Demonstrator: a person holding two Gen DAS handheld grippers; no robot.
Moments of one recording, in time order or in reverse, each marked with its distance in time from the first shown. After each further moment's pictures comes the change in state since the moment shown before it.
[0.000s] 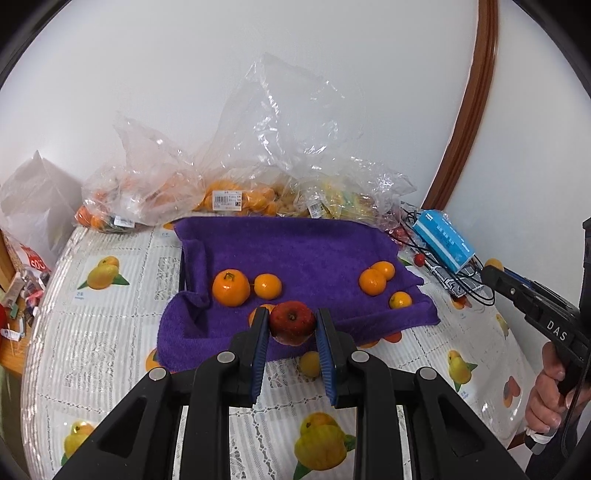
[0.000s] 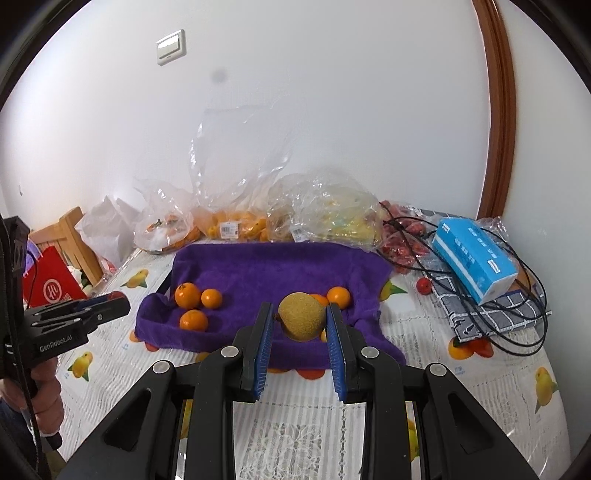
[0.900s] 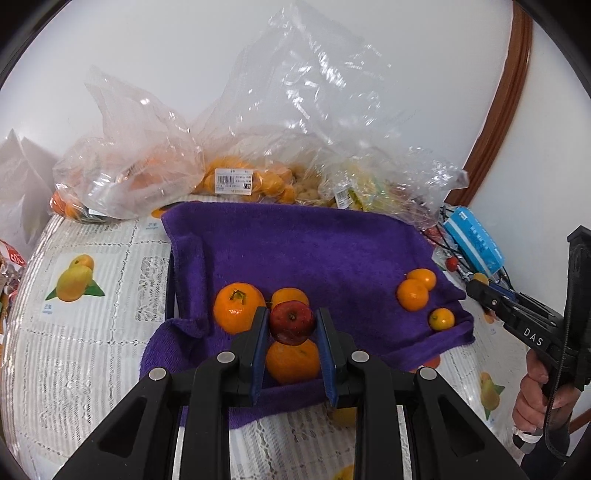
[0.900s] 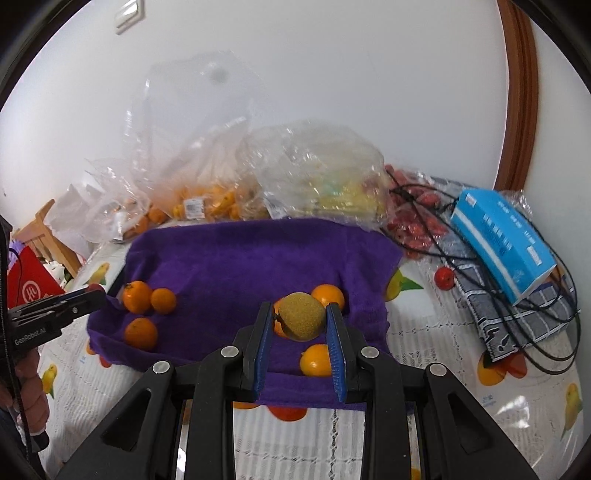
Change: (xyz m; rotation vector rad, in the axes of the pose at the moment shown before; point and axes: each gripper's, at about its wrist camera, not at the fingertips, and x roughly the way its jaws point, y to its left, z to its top) left arm 0.083 0.028 0.023 -0.038 0.081 0.004; right arm 0.107 -0.027 0.006 0.032 0.129 -0.014
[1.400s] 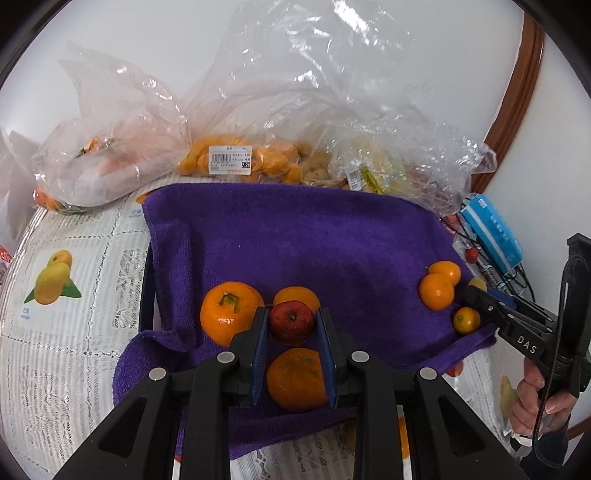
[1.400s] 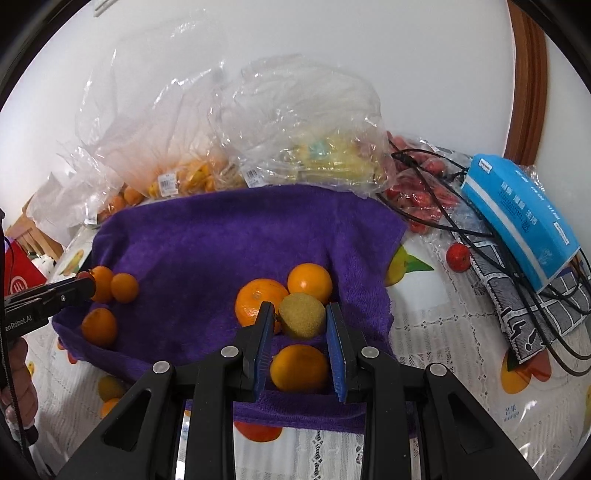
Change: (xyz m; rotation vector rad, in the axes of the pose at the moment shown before) left arm 0.040 -0.001 0.002 0.004 0.062 0.022; right arm 0.051 -0.017 -0.011 0.009 0.068 -0.013
